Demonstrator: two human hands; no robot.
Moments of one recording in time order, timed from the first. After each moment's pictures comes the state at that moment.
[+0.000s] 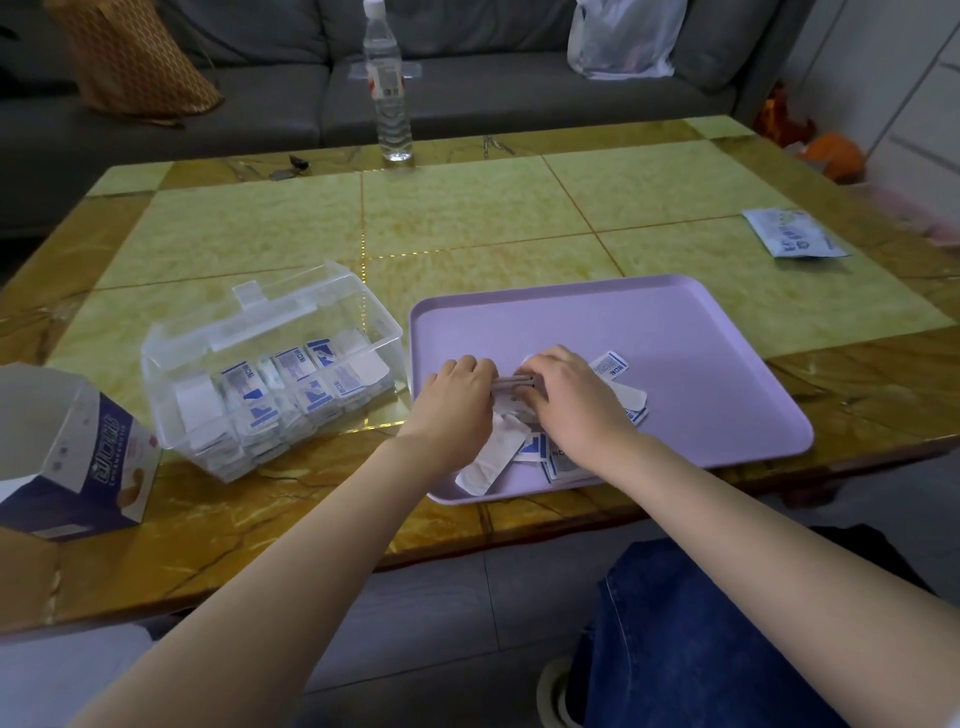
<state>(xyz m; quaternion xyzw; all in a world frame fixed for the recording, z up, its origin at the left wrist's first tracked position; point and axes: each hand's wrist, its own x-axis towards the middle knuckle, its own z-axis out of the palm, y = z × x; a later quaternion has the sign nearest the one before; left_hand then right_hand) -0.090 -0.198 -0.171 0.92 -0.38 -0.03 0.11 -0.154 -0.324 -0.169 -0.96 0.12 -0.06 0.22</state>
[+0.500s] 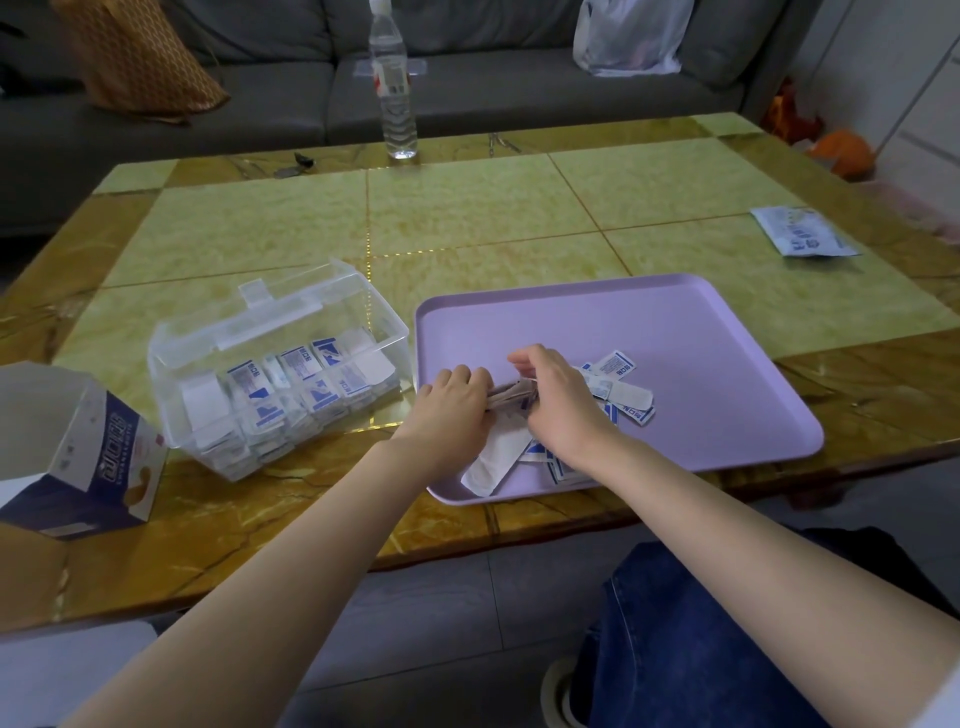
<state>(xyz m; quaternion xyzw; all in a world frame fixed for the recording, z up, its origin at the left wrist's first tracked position) -0.085 -0.189 -0.180 0.92 -0.38 -0.07 0.05 -0.144 -0.314 -0.182 -0.92 0.13 -0.05 0.35</state>
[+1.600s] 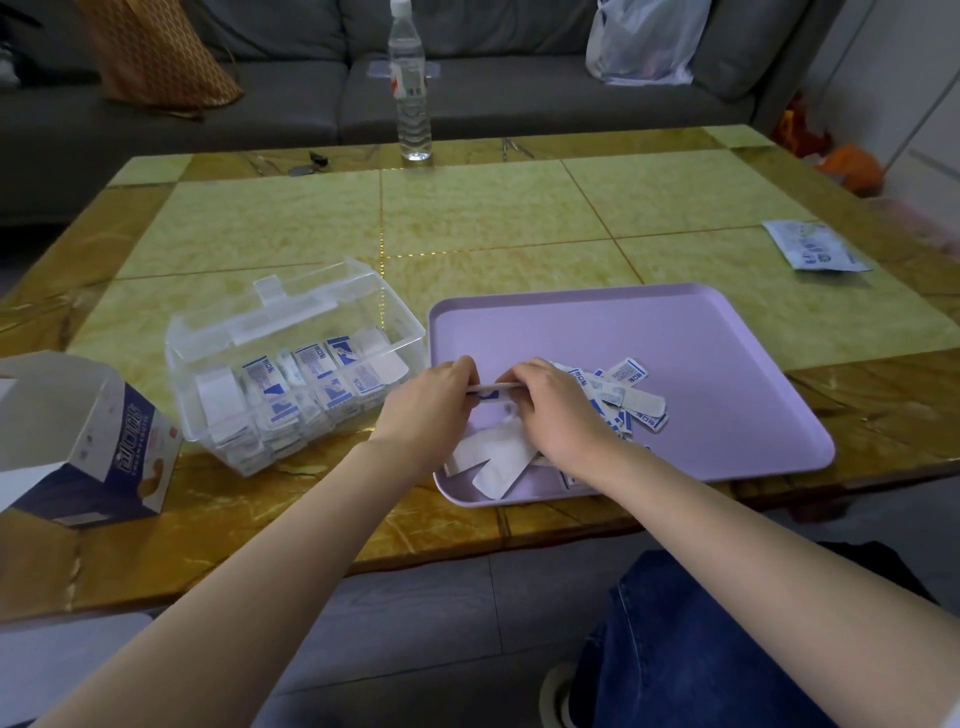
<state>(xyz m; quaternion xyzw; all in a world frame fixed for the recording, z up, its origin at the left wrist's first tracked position) -0.081 -0.165 -0.162 0.93 -0.33 -0.04 0.16 -0.139 -0.299 -0.174 -0.95 0.08 -0.06 0.31</state>
